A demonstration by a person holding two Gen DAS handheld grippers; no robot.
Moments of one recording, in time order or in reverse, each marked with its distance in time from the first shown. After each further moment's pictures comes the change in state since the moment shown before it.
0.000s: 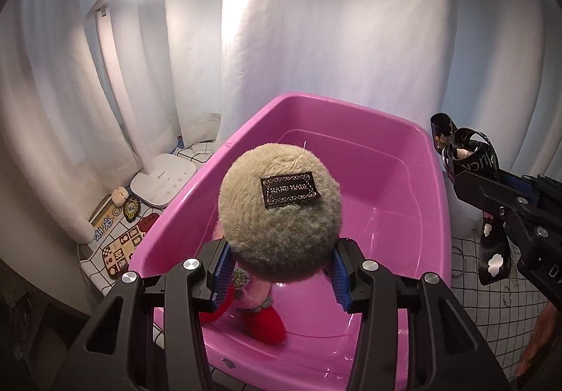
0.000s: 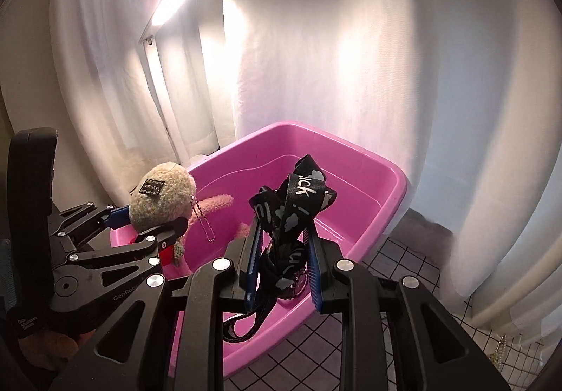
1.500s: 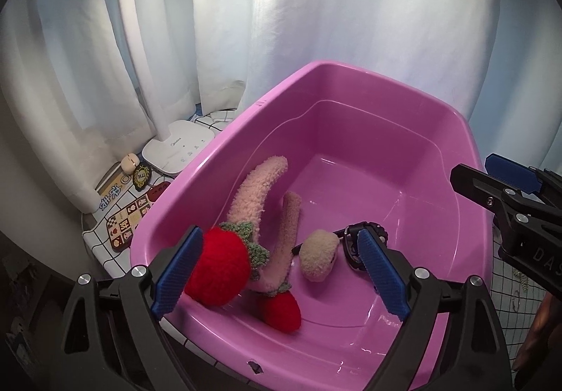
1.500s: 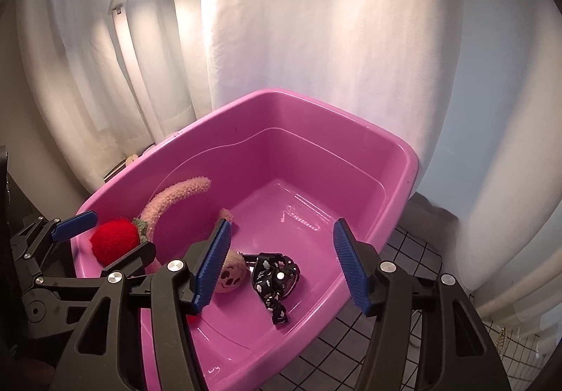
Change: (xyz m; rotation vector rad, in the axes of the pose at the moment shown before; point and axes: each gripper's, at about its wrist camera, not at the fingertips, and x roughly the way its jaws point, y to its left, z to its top) left arm 0.020 0.022 -0.012 -0.073 0.082 0.059; right arm 0.050 -0.003 0.003 0.029 0.099 -0.079
